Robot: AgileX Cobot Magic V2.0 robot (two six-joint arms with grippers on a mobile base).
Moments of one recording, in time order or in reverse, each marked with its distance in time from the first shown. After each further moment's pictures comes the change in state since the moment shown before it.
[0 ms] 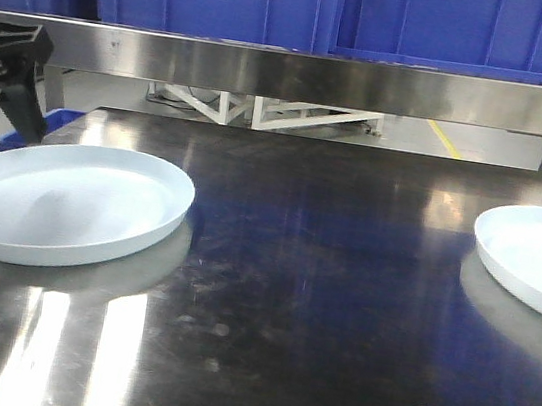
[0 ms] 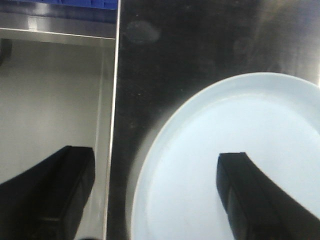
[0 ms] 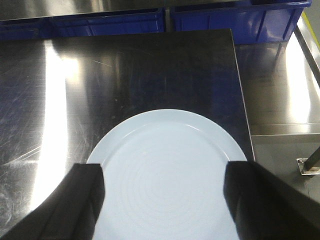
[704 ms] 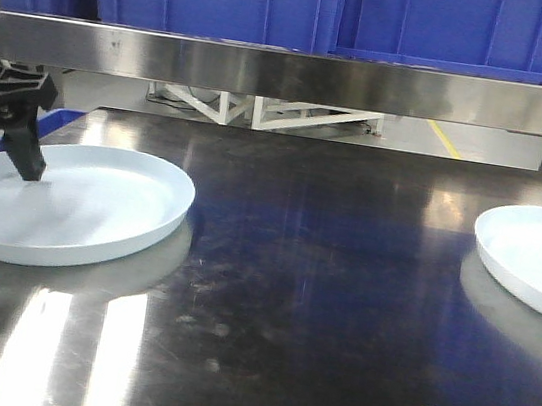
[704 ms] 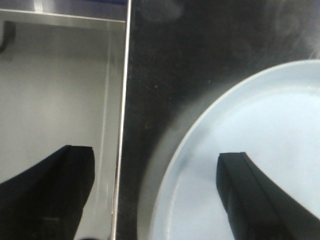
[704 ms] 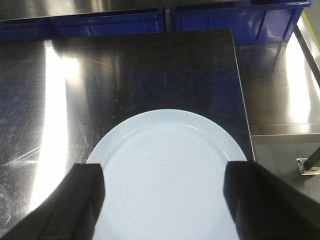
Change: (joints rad) left arm 0.000 0.096 -0.002 0.014 -0.028 0.000; right arm 0.000 0.000 0.000 0.000 0.000 0.000
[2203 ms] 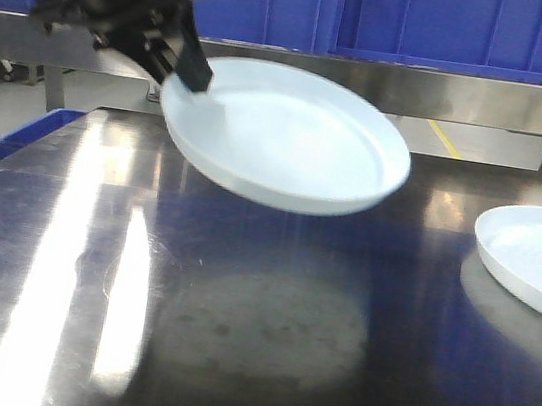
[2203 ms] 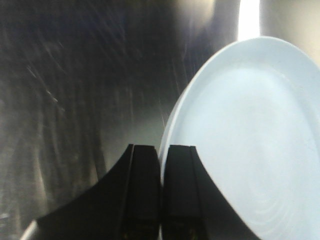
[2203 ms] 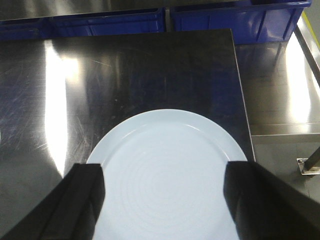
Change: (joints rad) left arm -0.345 -0.049 -0.197 -0.133 0.019 0.000; right arm 0.000 0.000 0.000 0.000 0.002 0.000
